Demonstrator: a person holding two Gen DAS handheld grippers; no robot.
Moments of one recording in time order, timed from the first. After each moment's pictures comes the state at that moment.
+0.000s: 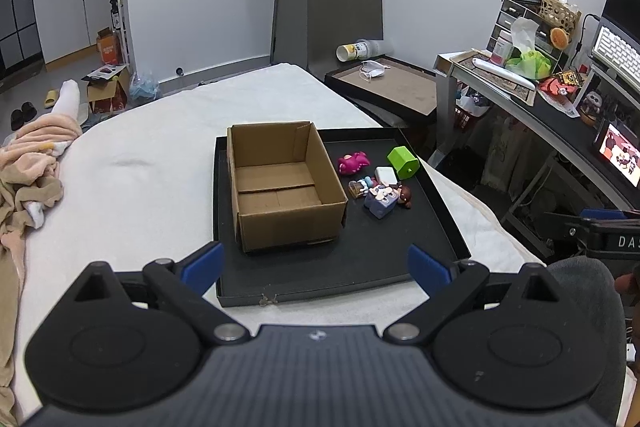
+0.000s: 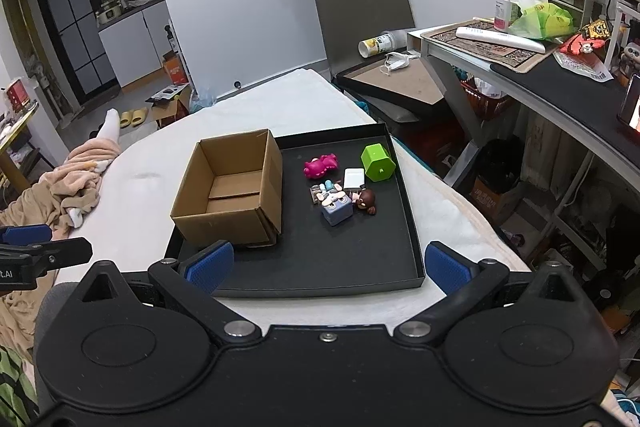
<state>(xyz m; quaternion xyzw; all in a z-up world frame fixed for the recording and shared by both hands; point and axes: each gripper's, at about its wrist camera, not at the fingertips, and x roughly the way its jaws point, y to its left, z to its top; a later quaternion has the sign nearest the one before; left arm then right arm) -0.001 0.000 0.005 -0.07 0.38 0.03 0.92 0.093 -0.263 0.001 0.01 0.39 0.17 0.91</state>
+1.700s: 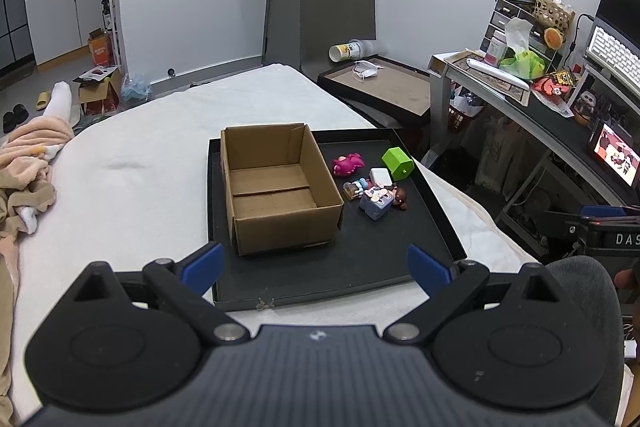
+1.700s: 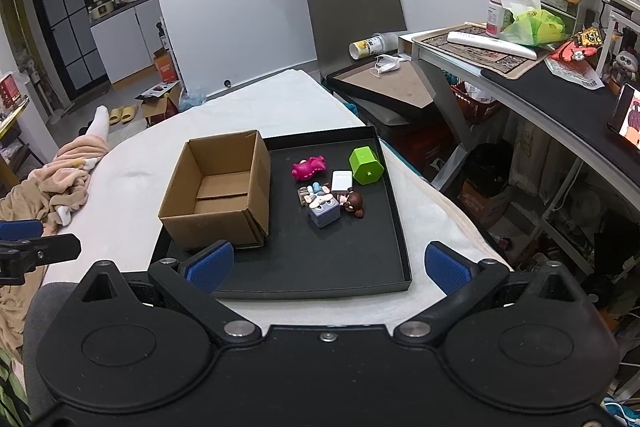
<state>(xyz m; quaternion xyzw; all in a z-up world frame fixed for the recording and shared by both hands) 0.006 0.003 0.004 -0.08 0.38 0.01 0.92 0.092 -0.259 0.003 0.00 0.39 0.15 0.91</state>
